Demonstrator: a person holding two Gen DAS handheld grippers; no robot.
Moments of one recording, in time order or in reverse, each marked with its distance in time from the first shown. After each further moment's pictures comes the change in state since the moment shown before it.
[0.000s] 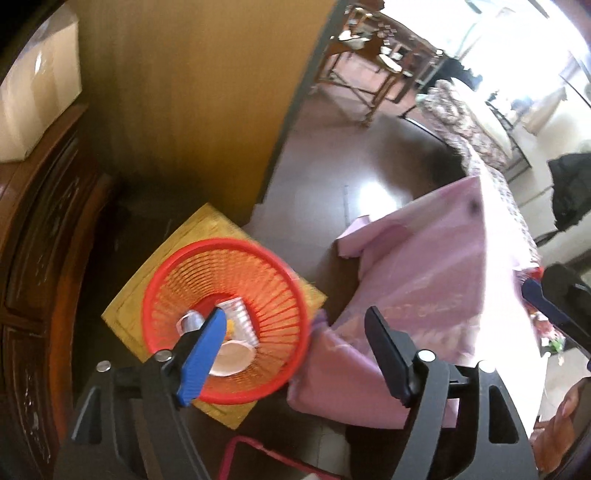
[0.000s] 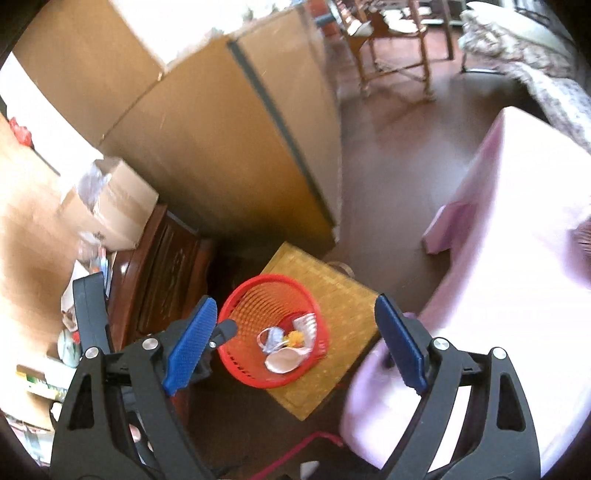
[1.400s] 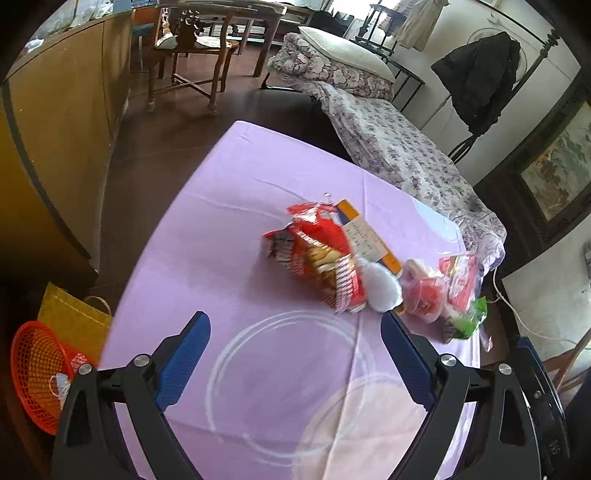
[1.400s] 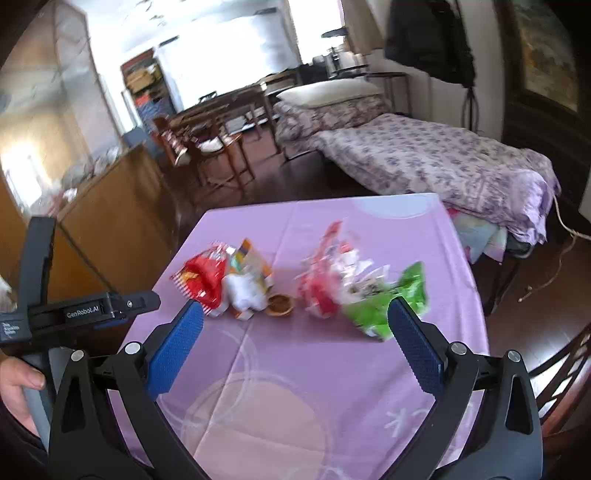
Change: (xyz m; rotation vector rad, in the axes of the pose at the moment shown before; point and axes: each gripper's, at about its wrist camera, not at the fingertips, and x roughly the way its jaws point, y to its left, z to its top) left arm 0.063 -0.361 -0.031 0.368 0.061 -0.206; right arm -0.216 -0.293 -0.086 0.321 -0.476 -0.424
